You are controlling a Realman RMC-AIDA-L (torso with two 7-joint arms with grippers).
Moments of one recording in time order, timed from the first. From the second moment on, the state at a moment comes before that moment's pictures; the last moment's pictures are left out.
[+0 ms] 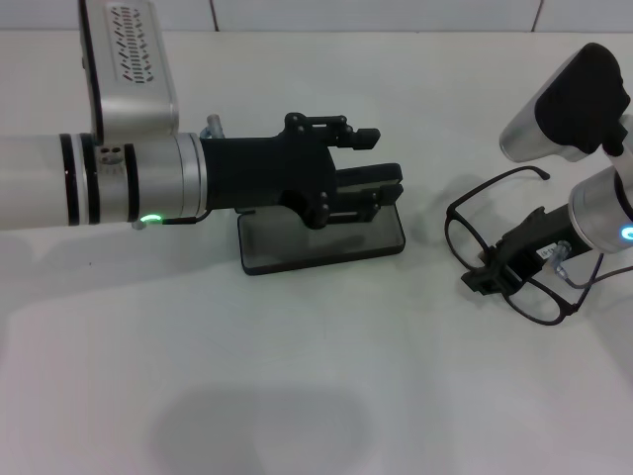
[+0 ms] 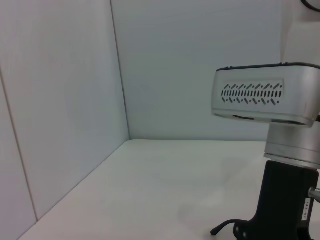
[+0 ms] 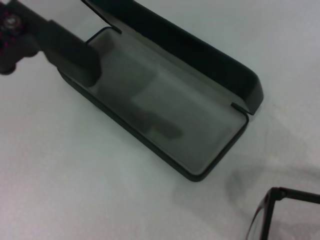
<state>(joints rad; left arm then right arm) -0.42 -2.08 1.35 0.93 1.57 1.23 -1.29 0.61 2.02 -1.66 -1.20 -2.39 -1.24 2.50</state>
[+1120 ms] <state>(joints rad) -0.42 -2.09 1.33 0.94 1.56 1.24 -1.29 0.59 2.02 -1.69 -1.25 -2.44 -1.22 2.52</state>
